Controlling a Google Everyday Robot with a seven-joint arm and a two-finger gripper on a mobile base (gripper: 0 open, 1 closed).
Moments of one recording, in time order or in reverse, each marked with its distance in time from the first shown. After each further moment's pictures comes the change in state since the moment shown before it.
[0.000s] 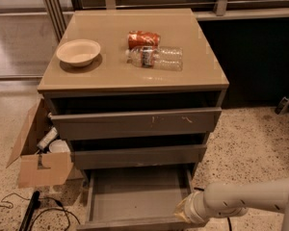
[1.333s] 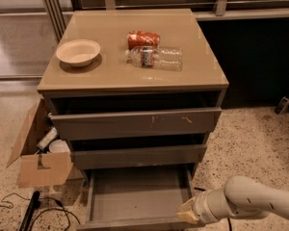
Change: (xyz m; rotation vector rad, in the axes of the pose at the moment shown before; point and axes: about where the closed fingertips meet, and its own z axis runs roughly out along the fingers) arm -0.021 0.025 -0.065 -0.136 -0.145 0.146
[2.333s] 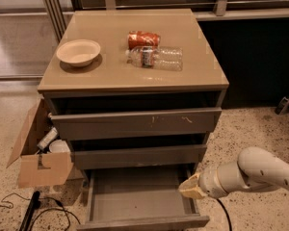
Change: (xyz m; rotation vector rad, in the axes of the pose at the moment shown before) arm -0.069 -0.019 -0.067 -0.057 -0.101 -0.158
